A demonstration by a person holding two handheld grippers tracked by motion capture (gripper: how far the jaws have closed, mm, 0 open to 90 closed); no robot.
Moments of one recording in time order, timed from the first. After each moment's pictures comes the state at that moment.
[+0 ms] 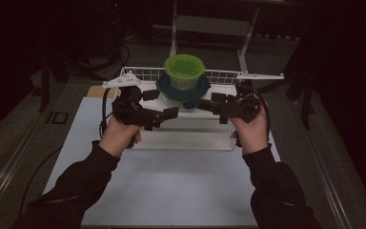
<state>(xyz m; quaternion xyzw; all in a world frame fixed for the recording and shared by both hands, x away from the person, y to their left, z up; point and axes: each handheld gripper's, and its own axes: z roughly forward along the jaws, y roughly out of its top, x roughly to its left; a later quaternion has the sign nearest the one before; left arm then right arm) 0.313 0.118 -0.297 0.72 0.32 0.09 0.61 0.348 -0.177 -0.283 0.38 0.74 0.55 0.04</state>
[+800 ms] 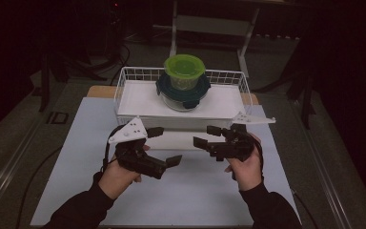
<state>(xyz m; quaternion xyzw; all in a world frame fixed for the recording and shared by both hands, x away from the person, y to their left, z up) 0.247 0.102 -0.354 0.76 0.25 0.10 0.58 0.300 -0.183 -0.361 0.35 0.75 0.56 0.03</state>
